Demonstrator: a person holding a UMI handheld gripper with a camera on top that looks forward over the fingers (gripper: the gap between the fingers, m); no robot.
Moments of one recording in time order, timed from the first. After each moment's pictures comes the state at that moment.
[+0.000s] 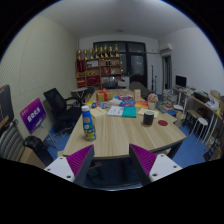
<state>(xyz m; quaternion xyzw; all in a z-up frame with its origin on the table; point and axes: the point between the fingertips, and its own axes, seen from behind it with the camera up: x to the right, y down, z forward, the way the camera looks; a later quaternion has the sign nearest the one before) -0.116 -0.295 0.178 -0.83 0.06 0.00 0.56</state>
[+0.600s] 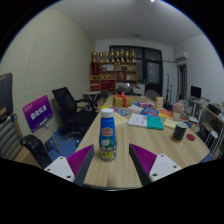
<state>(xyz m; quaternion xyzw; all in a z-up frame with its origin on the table) -0.206 -0.109 0.134 -0.80 -0.01 0.01 0.59</state>
